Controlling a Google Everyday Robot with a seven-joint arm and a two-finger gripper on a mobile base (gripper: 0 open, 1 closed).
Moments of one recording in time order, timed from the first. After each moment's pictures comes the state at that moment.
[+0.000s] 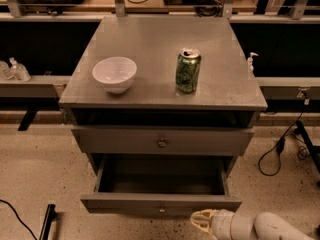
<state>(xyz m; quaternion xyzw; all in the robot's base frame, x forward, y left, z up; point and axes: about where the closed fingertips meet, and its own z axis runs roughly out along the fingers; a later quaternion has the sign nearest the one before) 0.410 -0.140 0.403 -0.52 0.72 0.20 0.41</state>
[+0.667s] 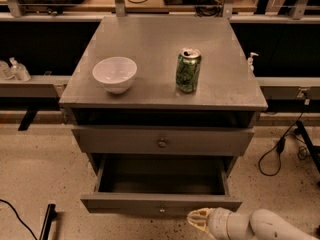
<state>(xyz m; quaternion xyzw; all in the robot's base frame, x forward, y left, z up) 0.415 -0.132 0.402 -0.53 0.71 0.20 0.41</state>
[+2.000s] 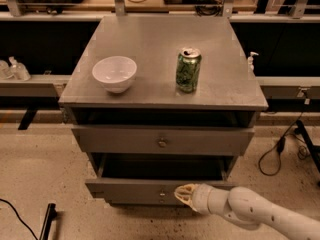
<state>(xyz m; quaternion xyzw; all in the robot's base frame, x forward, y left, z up) 0.502 -0.095 0.414 -0.55 0.69 0.14 0.44</state>
